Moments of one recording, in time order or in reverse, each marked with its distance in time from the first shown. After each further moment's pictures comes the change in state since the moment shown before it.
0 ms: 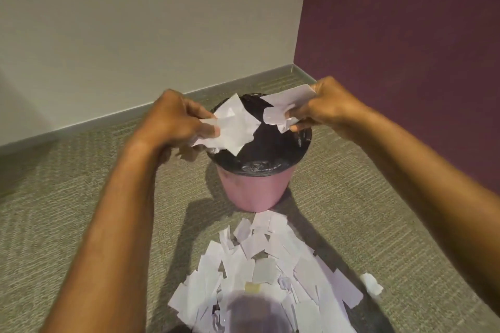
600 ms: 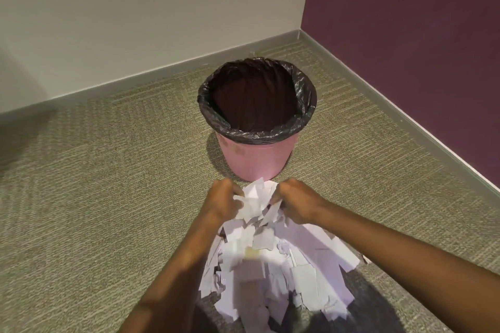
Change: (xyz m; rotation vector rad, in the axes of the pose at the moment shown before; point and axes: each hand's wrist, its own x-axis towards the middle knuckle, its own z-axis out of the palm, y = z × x) left_hand -0.013 -0.196 0.159 0.430 -0.181 -0.054; right_hand -0.058 0.197 0.103 -0.816 -0.420 -0.212
